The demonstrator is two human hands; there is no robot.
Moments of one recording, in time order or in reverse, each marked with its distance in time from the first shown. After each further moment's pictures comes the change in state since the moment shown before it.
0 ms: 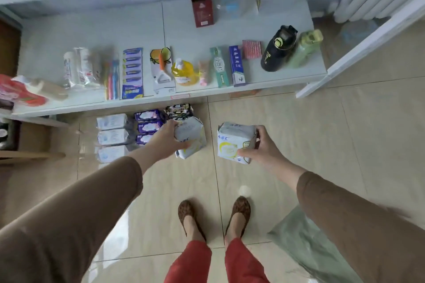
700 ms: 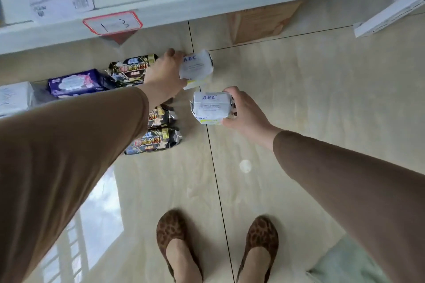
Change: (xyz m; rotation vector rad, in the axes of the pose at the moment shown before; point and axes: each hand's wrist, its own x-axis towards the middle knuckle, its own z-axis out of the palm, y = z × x) left_hand 0.375 -0.089 0.187 0.489 0.205 0.252; right_hand 0.330 0.250 0.093 -0.502 -0.016 -0.205
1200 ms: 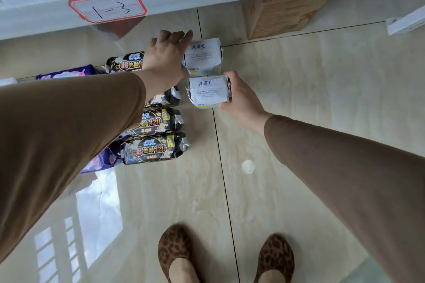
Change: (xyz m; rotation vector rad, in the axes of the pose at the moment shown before) left_hand 0.047 -0.037 0.020 0.218 0.066 0.105; right_hand 0.084 0.001 0.038 -0.028 0.080 -0.025
